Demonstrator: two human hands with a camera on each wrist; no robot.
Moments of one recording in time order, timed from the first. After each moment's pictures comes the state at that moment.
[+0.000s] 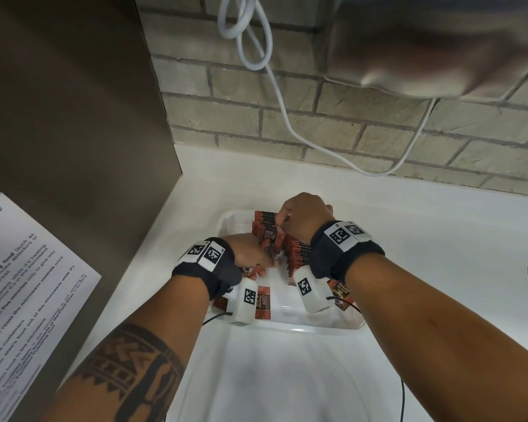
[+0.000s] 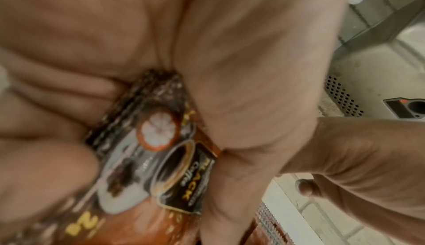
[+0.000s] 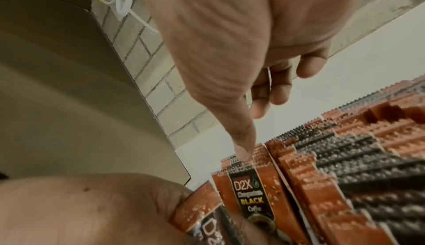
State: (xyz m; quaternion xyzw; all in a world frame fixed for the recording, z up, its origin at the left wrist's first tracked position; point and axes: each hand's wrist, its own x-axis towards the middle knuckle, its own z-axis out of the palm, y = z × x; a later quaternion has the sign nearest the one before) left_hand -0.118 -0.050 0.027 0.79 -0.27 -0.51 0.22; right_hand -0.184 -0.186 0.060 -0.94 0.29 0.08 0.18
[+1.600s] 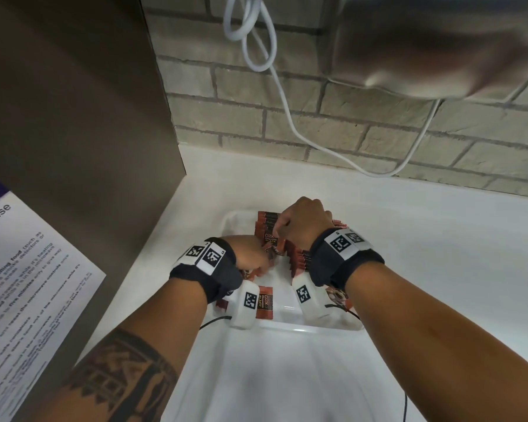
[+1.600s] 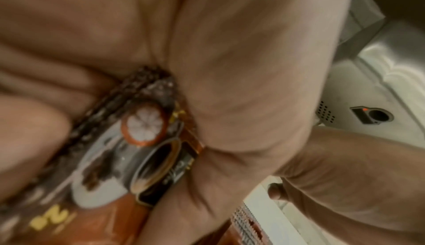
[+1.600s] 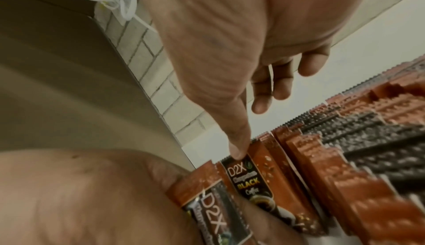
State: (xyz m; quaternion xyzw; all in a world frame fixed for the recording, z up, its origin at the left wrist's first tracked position) left_hand -0.126 -0.046 0.051 0.83 -0.32 -0.45 0.06; right_hand -0.186 -0.175 0.050 -0.93 0.31 0.07 0.19
